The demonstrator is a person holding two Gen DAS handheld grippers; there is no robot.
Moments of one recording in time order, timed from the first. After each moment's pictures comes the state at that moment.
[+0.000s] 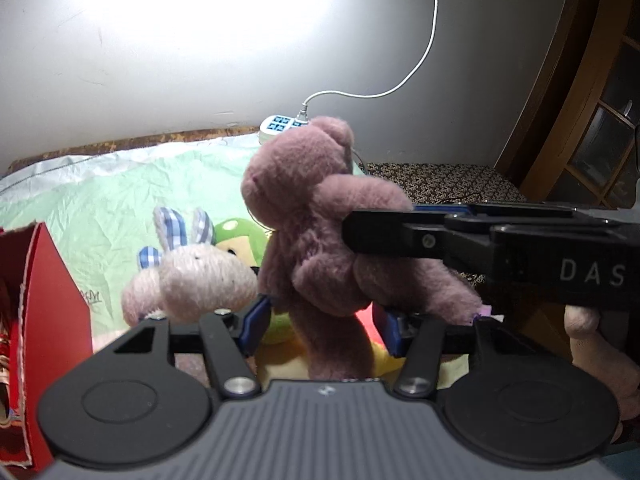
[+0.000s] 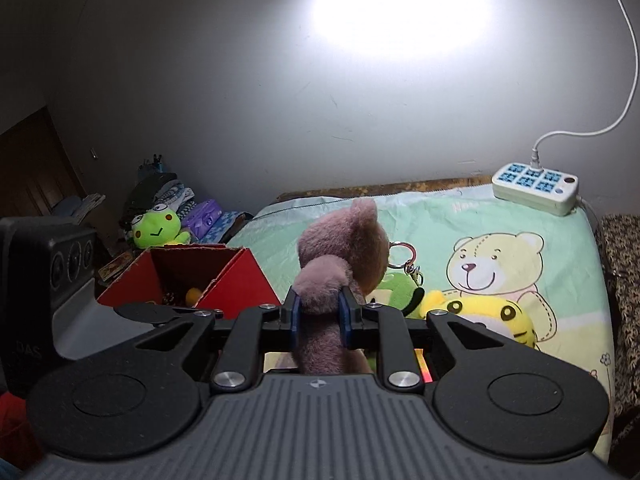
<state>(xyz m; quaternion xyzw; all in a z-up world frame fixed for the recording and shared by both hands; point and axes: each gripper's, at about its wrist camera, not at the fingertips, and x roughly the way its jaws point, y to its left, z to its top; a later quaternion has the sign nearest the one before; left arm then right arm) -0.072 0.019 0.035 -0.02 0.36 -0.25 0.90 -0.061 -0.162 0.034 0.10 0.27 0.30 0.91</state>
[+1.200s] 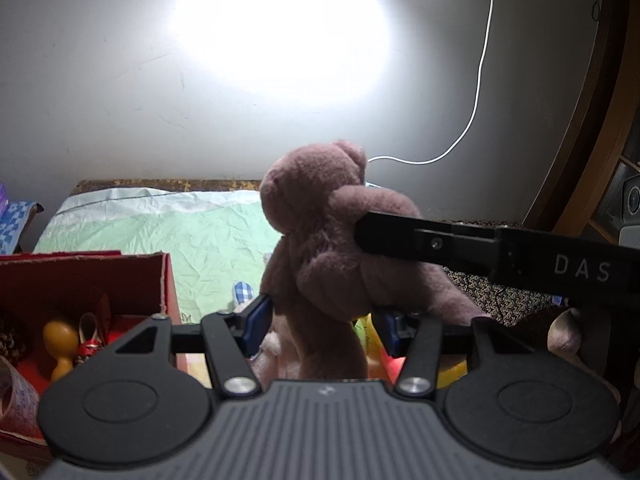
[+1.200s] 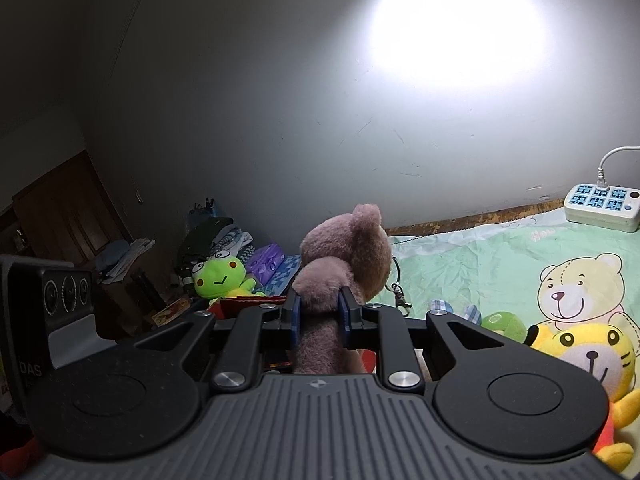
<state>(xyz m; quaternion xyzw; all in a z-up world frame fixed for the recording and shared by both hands) -0.098 0.112 0.088 -0.05 0.30 -0.20 0.93 -0.067 -0.094 0.063 0.17 0.22 0.34 0.90</state>
